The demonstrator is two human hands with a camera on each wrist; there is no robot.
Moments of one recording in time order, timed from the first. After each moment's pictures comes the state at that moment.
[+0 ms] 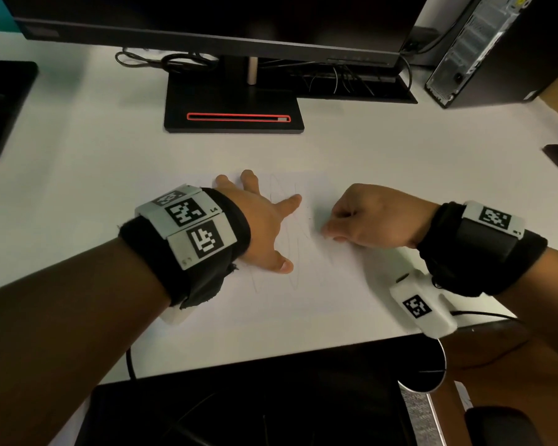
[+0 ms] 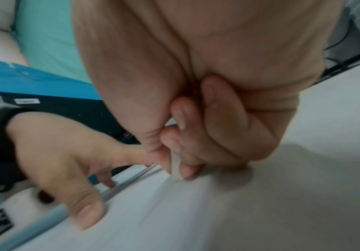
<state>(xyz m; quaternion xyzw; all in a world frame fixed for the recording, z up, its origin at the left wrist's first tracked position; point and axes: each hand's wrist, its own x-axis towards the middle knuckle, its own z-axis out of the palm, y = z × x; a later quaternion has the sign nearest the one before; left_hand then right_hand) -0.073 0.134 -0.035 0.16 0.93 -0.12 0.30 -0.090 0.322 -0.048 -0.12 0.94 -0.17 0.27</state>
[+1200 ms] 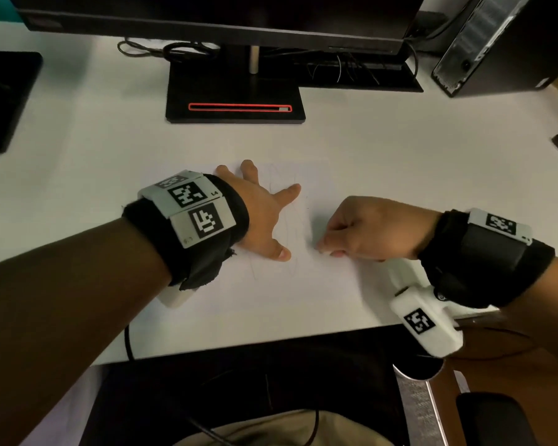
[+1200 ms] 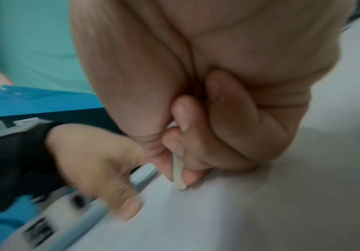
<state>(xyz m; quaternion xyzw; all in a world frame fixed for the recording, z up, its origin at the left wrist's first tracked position) -0.070 0.139 -0.024 0.16 0.92 -0.15 0.33 -0.073 0.322 -0.048 -0.10 0.91 -0.21 0.34</state>
